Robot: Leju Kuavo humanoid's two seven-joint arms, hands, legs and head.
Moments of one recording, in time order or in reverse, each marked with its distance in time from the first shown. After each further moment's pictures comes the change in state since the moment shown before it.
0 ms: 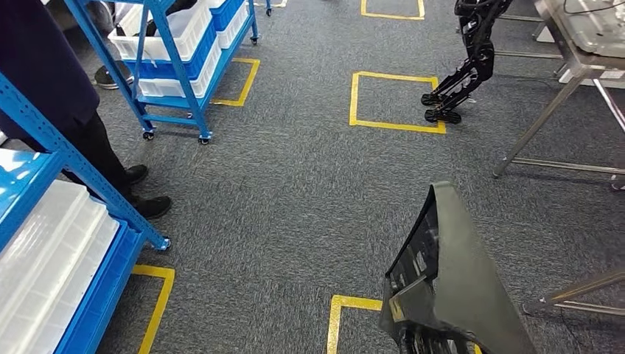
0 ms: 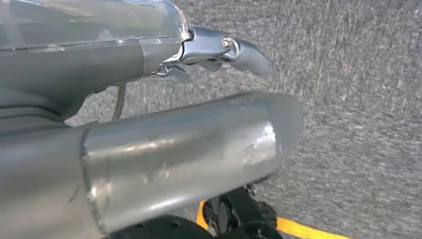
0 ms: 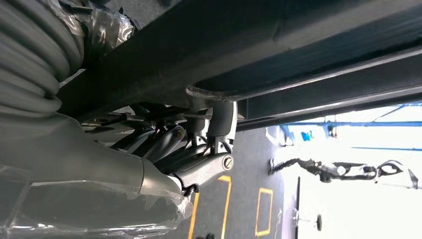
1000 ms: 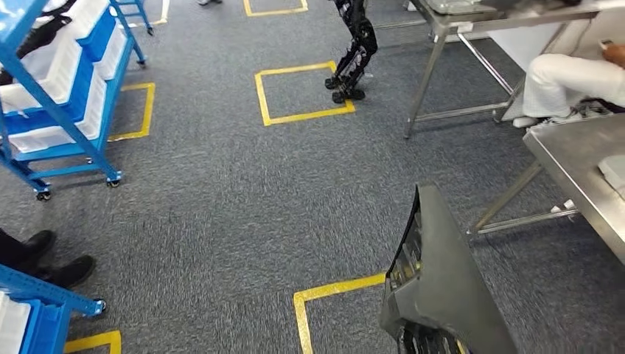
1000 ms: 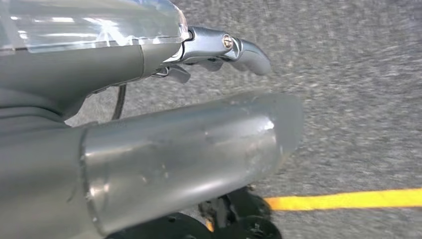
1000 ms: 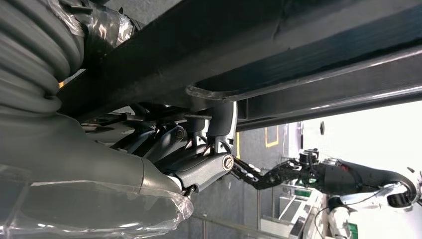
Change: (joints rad) left arm -0.003 0.005 0.011 0.000 -0.005 -0.019 0.002; right arm -0.011 -0.002 0.008 0.012 0.024 -0.028 0.000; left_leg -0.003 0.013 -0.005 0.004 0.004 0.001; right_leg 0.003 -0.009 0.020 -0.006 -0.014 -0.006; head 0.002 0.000
